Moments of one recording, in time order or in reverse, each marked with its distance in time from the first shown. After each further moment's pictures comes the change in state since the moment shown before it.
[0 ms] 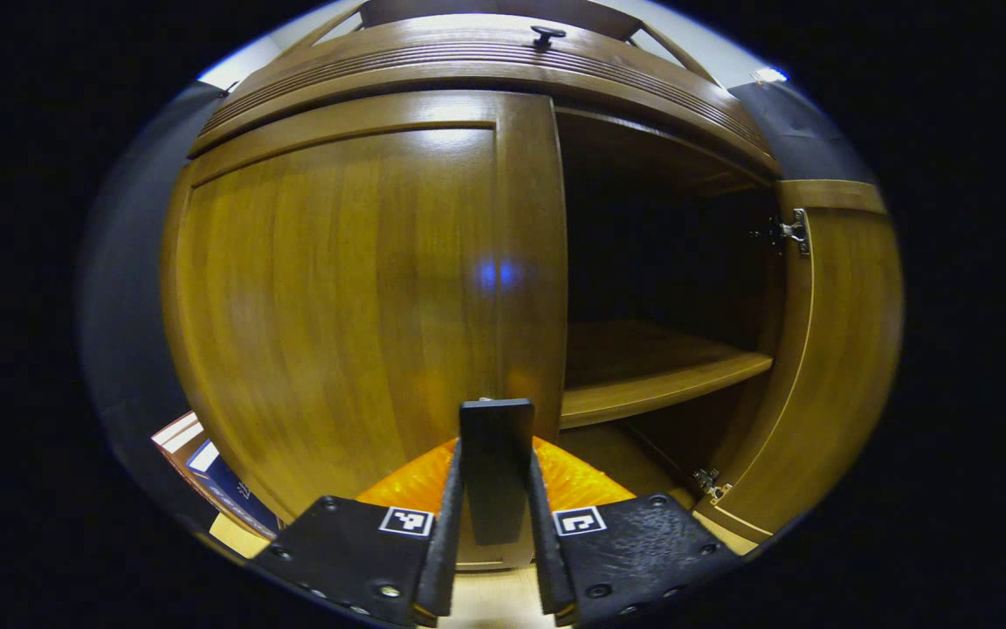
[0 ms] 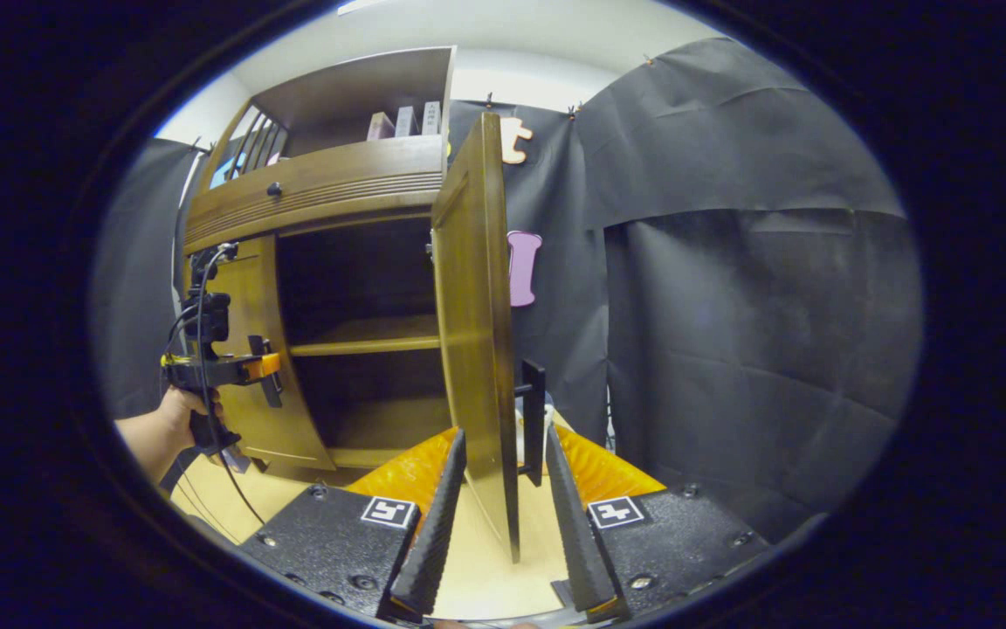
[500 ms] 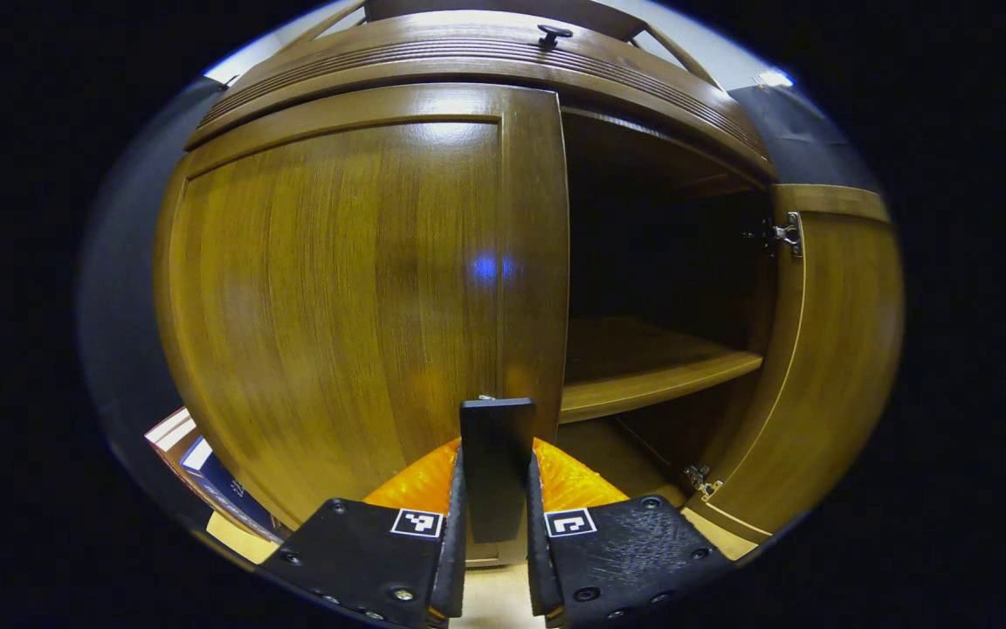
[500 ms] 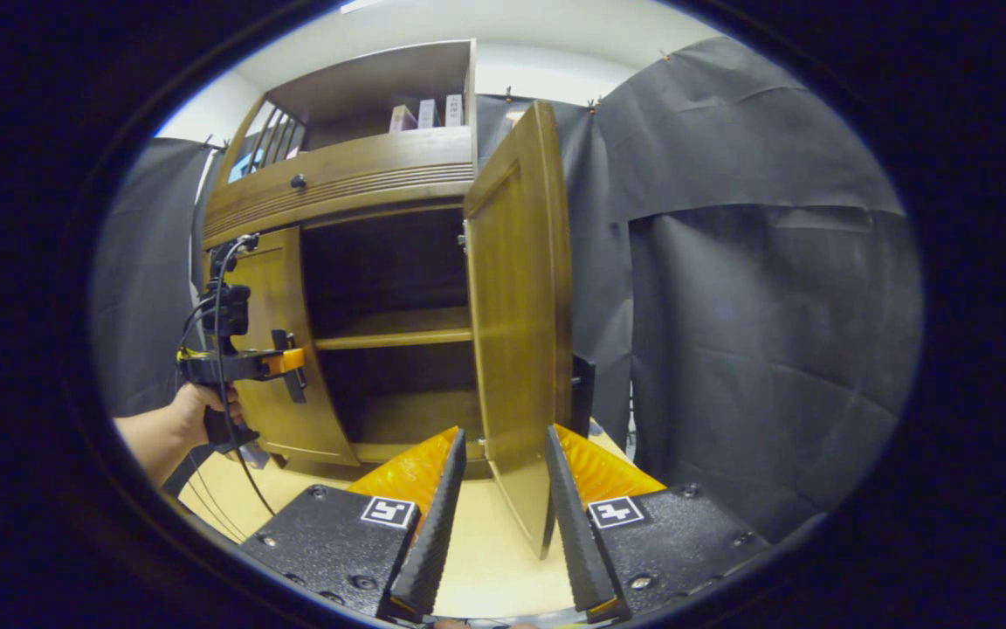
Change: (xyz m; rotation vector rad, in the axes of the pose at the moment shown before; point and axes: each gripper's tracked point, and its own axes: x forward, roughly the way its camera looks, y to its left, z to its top) left arm -0.003 -0.001 -0.004 -0.025 0.031 -0.040; right arm 0.004 0.036 -0.005 -0.016 0.023 0.085
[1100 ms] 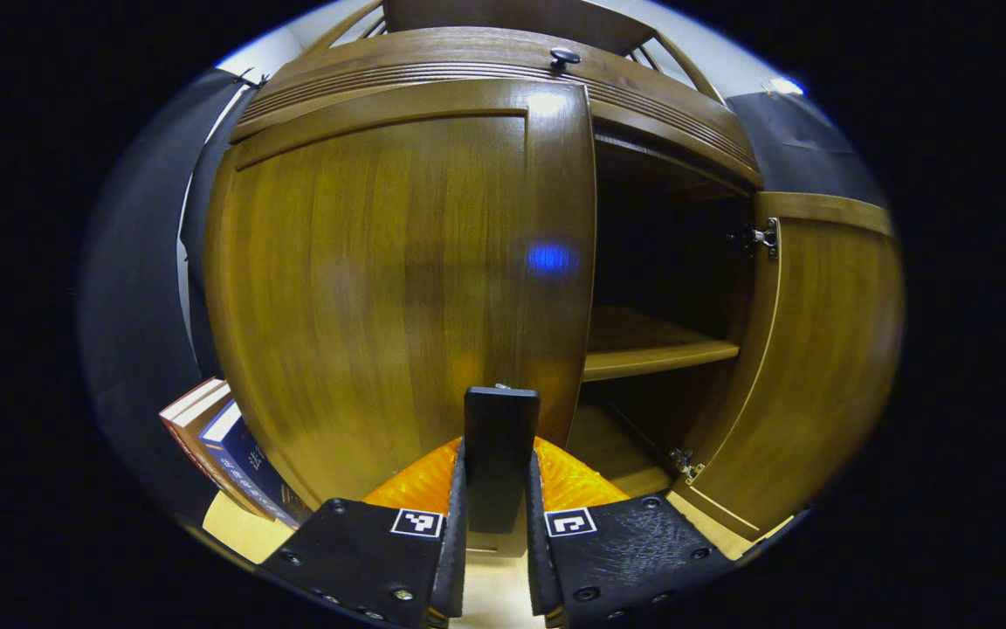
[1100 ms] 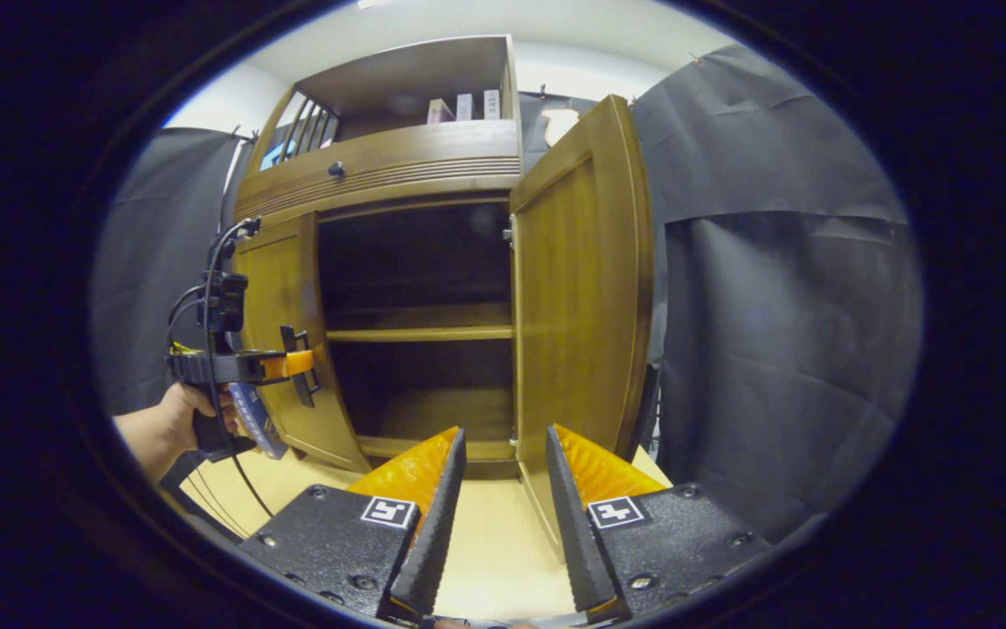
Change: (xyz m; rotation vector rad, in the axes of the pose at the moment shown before) left arm -0.057 0.003 -0.015 -0.046 0.030 0.010; right arm 0.011 0.030 -0.008 -0.039 0.016 0.094
